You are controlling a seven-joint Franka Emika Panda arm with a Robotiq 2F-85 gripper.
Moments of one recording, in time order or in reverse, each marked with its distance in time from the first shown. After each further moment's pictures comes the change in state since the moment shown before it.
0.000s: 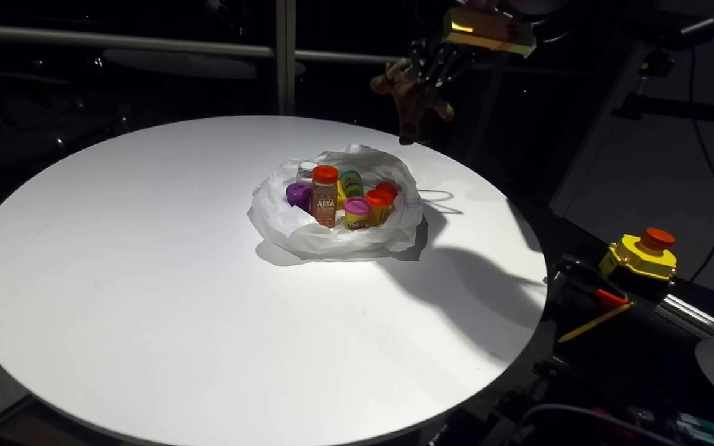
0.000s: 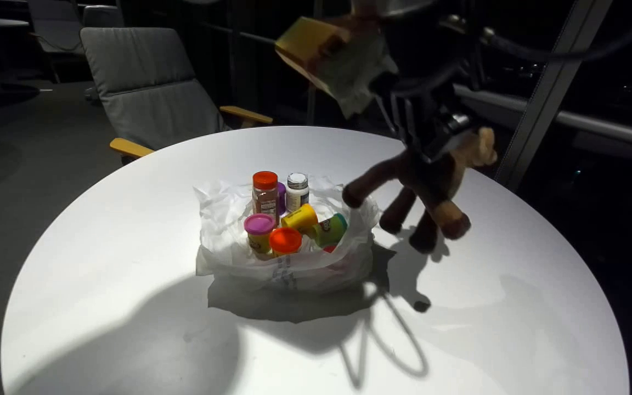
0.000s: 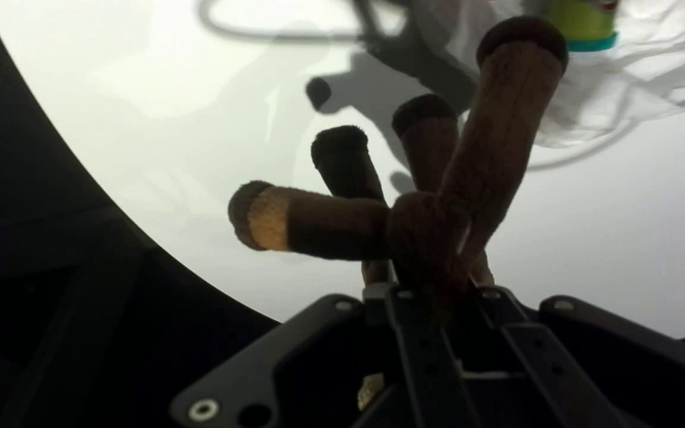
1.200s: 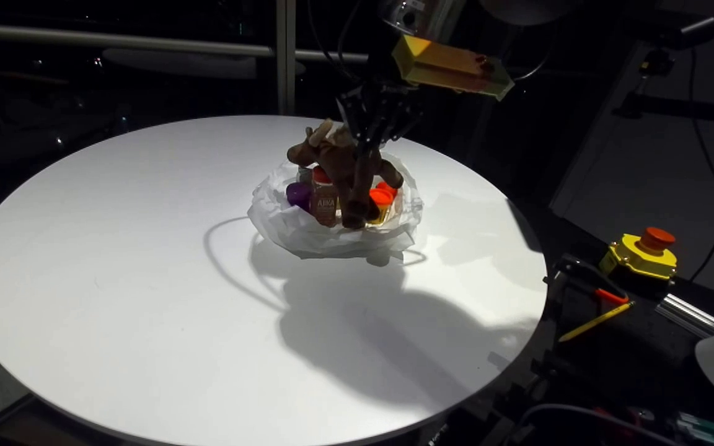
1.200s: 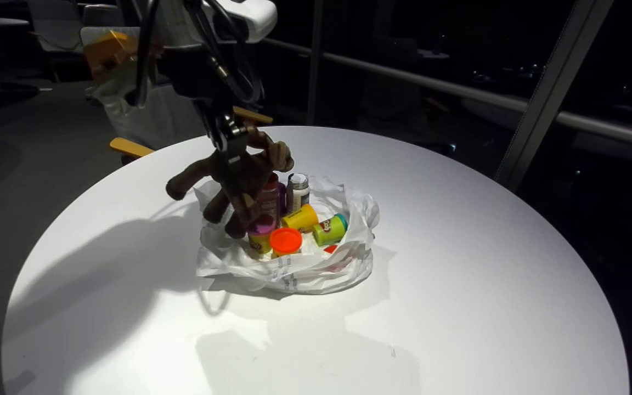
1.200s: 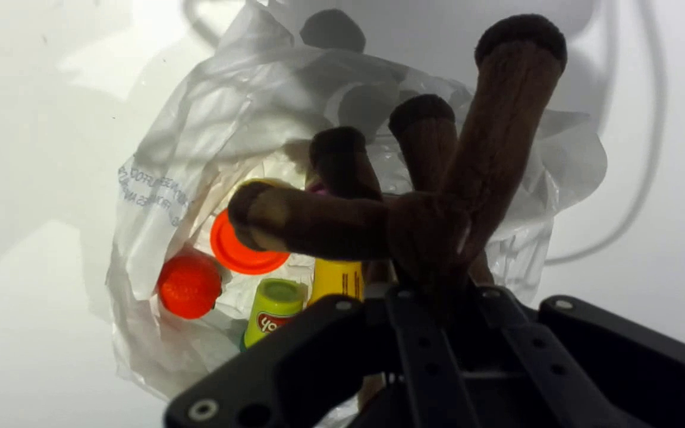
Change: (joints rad) arm -0.070 0.010 0.490 -0.097 0.272 -0.050 -0.096
